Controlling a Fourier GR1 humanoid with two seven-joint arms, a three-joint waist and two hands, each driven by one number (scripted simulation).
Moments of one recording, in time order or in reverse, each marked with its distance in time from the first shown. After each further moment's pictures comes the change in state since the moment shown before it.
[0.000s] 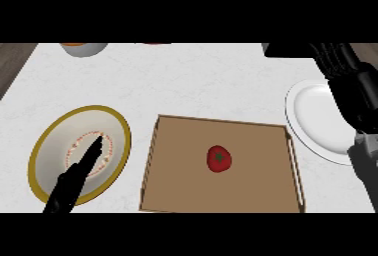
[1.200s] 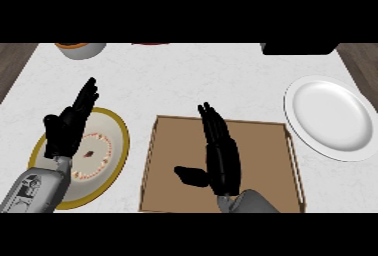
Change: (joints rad) left arm -0.320 -0.049 0.133 -0.021 -0.001 0.070 0.111; right arm 0.101 0.417 0.638 0.232 1.014 -0.696 0.457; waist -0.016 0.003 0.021
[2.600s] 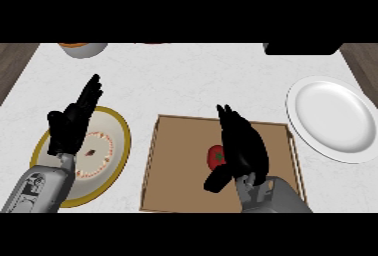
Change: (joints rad) left arm -0.016 -0.045 0.028 -0.029 -0.052 -0.027 0.044; right arm -0.057 -0.021 -0.178 -0.272 -0.010 0.890 0.541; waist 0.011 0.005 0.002
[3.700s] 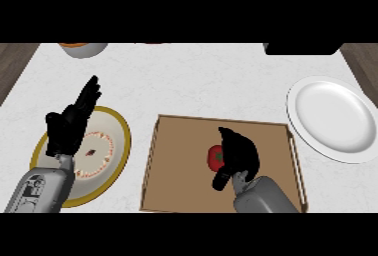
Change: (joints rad) left arm 0.015 -0.058 0.084 0.001 -0.072 -0.078 -0.004; right arm 0.075 0.058 -0.054 0.290 0.081 0.007 -0.134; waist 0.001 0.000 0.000
